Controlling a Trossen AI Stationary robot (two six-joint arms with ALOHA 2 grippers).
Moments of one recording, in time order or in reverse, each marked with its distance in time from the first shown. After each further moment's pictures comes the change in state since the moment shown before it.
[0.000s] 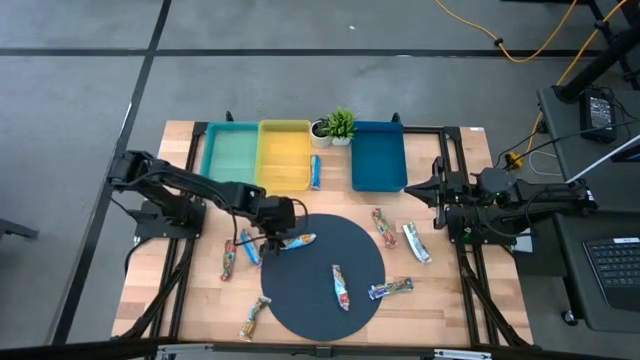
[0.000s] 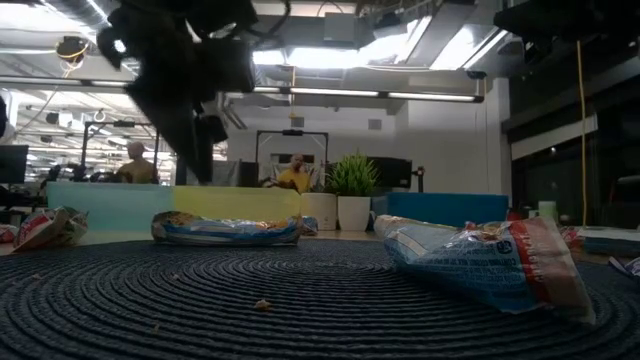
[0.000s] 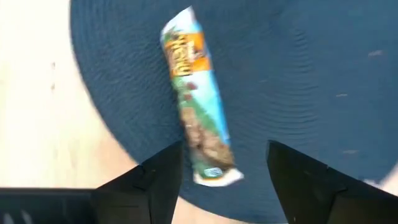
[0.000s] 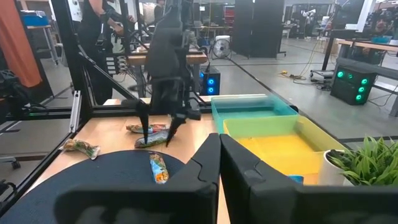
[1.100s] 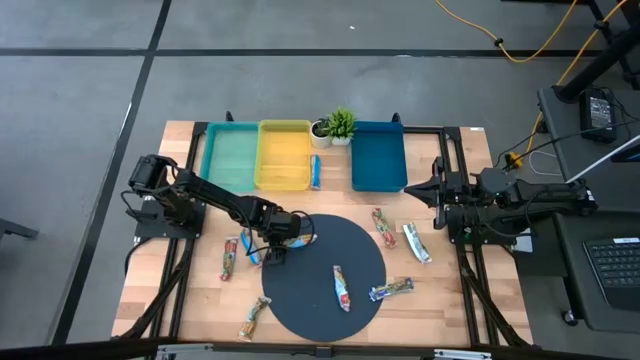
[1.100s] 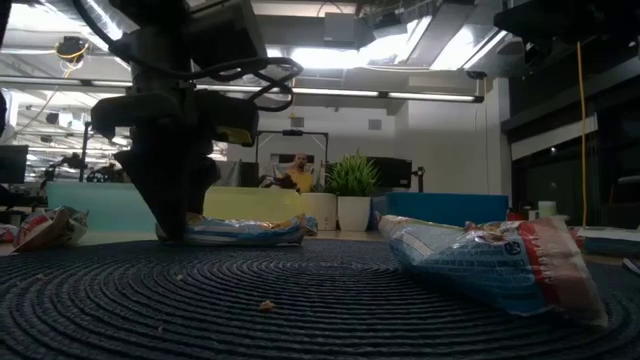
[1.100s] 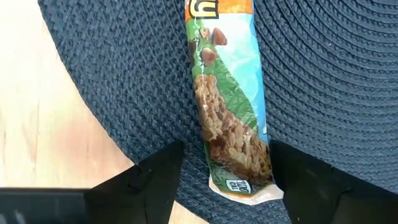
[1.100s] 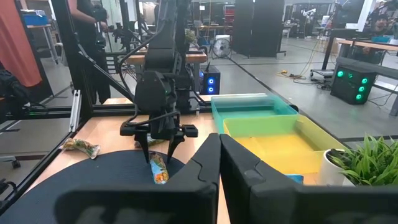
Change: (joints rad) left arm -0.056 0.186 0.001 0.043 -0.075 -0.091; right arm 0.000 0.000 -0.001 -0.002 0.000 0.000
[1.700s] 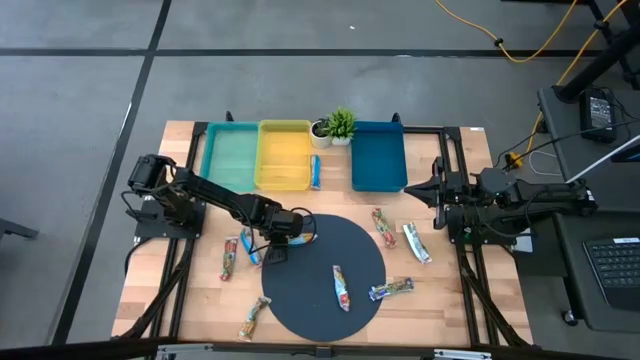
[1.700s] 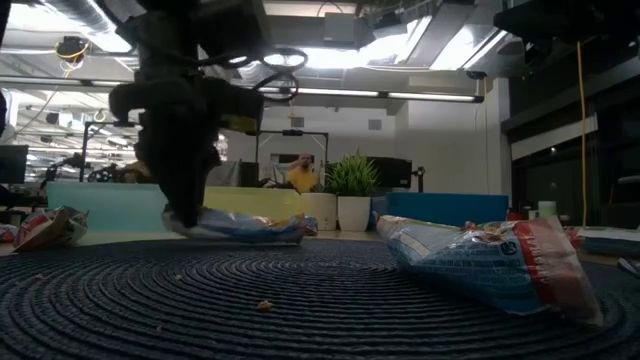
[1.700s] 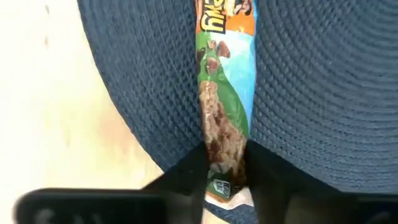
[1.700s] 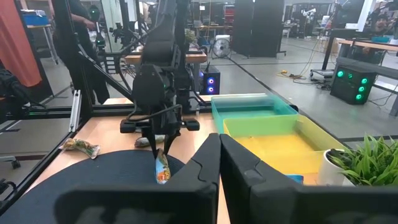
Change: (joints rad) left arm 0.000 -0.011 0.082 -0.118 -0.048 -0.042; right arm 0.000 0.000 0.000 0.000 0.000 0.000
